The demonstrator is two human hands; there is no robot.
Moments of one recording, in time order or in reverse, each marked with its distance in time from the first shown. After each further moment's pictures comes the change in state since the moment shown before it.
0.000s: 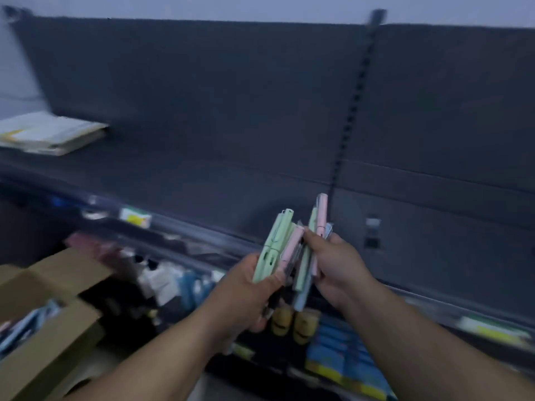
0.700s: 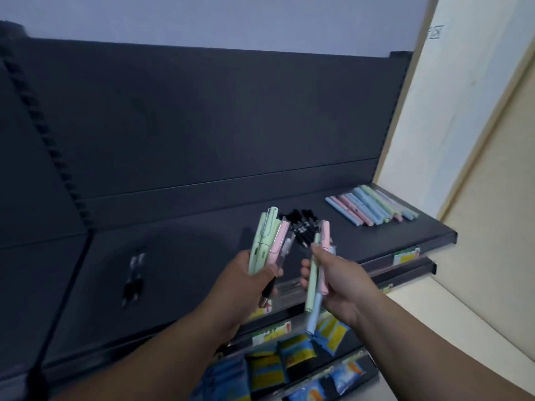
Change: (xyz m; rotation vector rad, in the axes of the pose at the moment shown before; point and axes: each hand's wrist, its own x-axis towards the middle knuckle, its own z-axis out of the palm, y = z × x) left_hand 0.049 0.068 0.351 0.110 -0.560 0.088; right_hand -0.099 -0.089 -0.357 0.364 0.607 -0.103
